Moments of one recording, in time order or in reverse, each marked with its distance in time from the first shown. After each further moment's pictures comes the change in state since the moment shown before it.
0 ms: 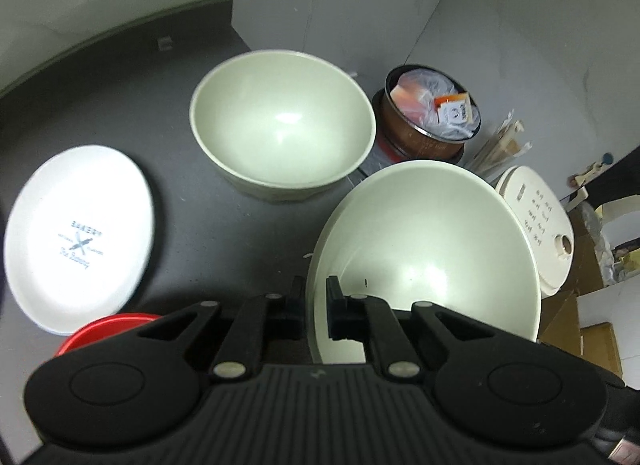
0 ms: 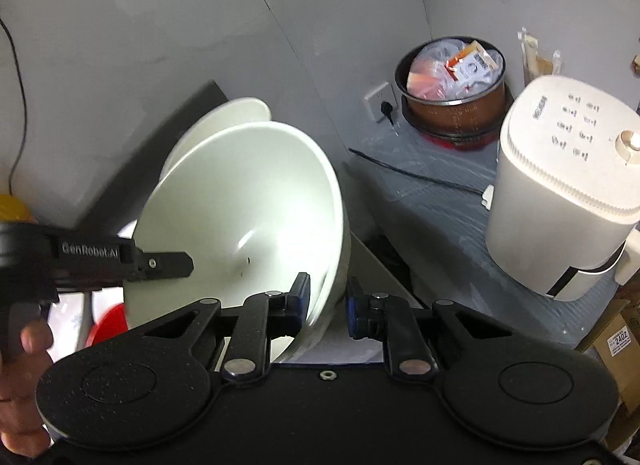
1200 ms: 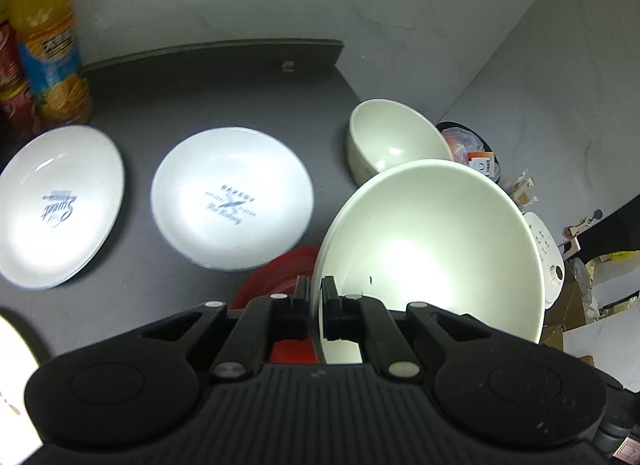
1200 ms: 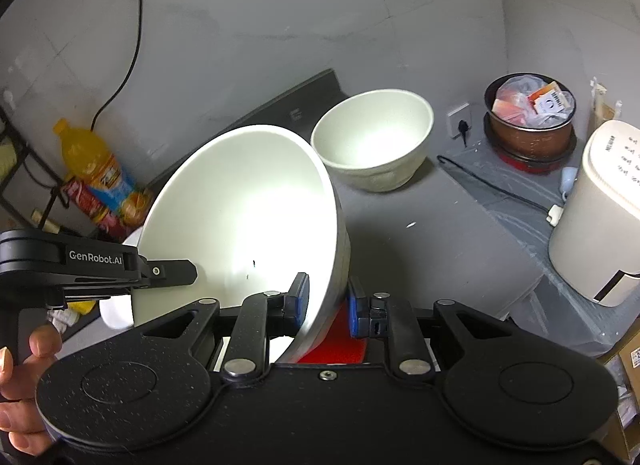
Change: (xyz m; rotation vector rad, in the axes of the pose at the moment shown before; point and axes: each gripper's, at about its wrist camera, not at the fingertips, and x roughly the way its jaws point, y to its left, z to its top) left arm -0.103 0.127 -0.066 -0.166 -0.109 -0.016; right arm -0.032 0.116 -0.055 -0.173 -0.005 0.081
